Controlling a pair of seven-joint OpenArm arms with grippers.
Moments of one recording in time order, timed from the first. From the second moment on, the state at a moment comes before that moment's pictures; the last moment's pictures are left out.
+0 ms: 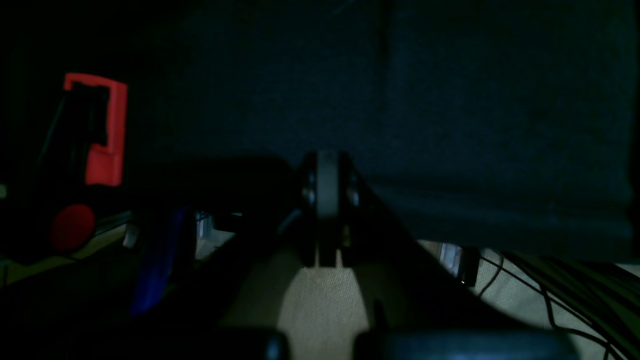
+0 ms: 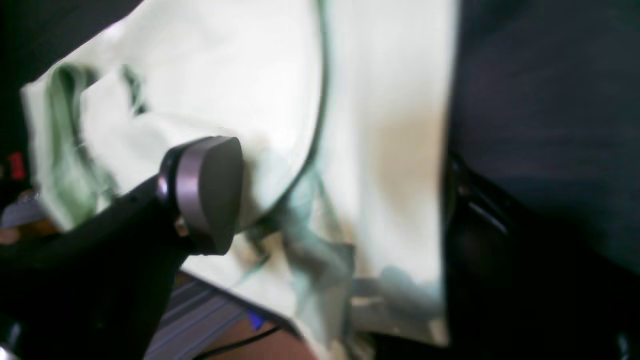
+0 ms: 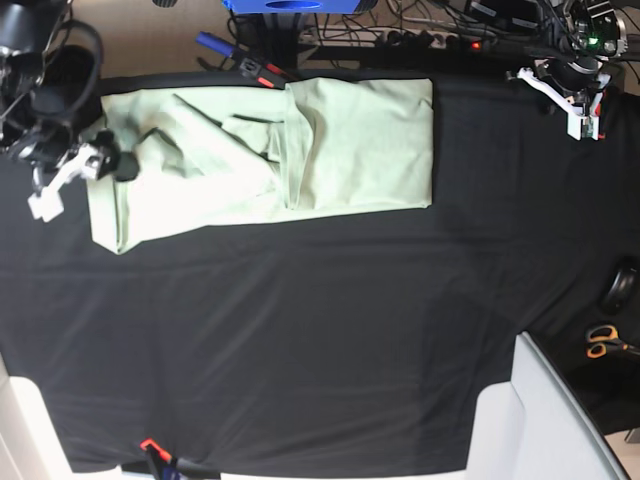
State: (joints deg) left arm 31.1 -13.5 -32.5 84.5 -9.9 -23.3 25.9; right arm -7.3 13.4 28.5 63.9 39.6 41.3 -58.4
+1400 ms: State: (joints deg) left arm 30.8 -13.4 -32.5 80.3 -9.8 -23.1 25.7; right arm -7.2 11.8 19.1 59.7 41.2 41.9 -56.8
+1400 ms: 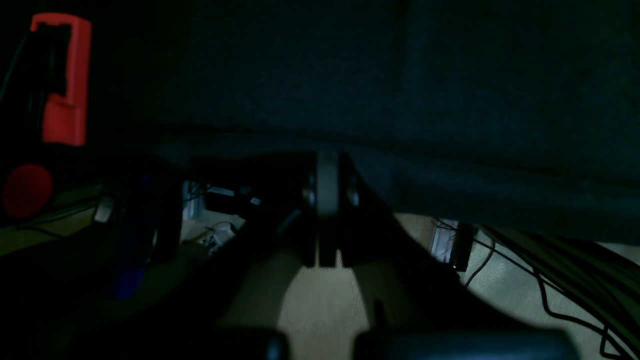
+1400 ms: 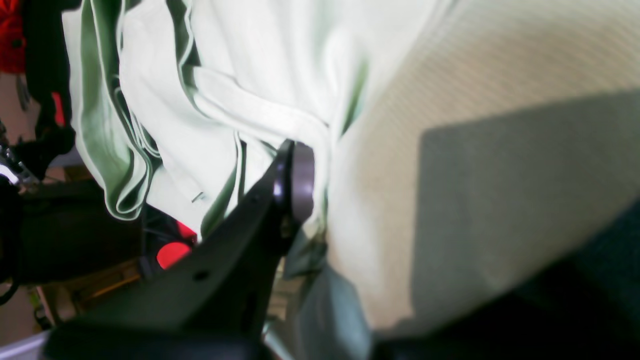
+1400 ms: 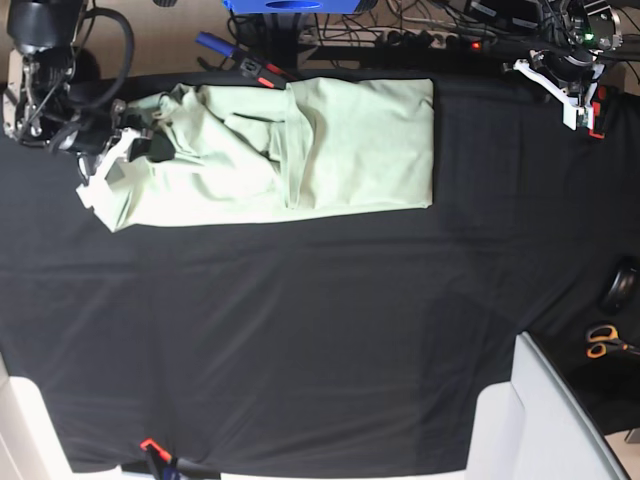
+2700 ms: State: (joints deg) left arm 30.8 -13.3 -32.1 83.4 -9.9 -23.3 25.7; right arm -10.2 13.2 18.6 85.5 4.0 27.0 -57.4
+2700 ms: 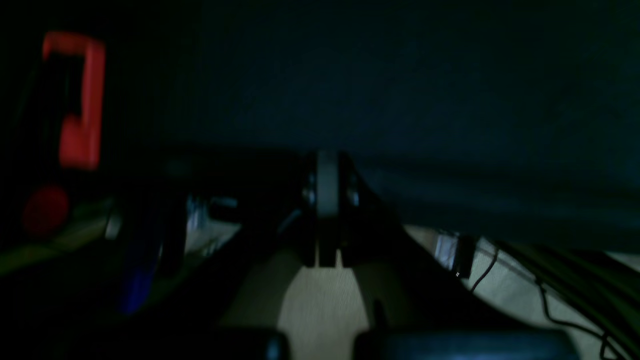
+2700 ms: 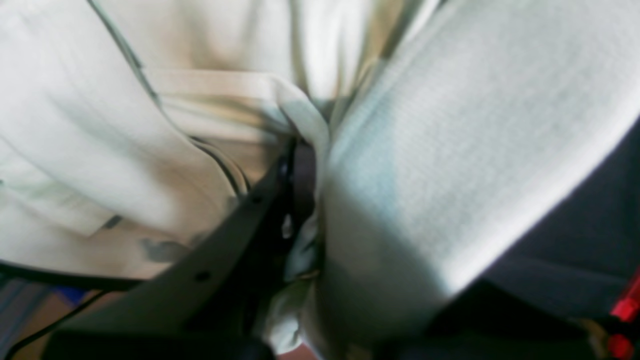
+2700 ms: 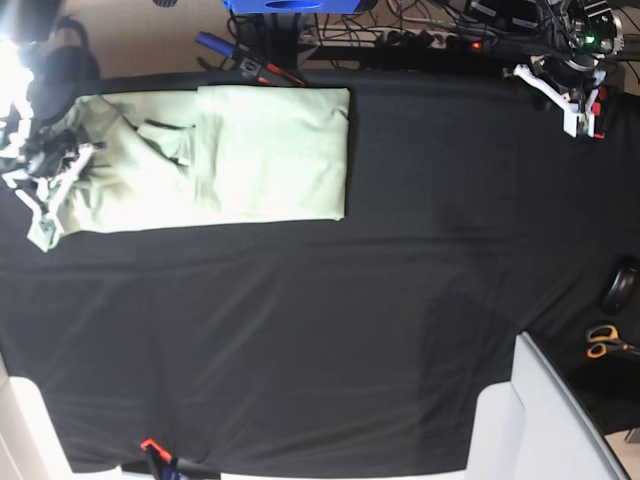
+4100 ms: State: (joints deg) left arm 30.9 -13.3 -32.3 83.7 -9.9 -23.3 25.9; right arm -19.0 -4.8 -9.0 102.8 -38.2 27.2 -60.0
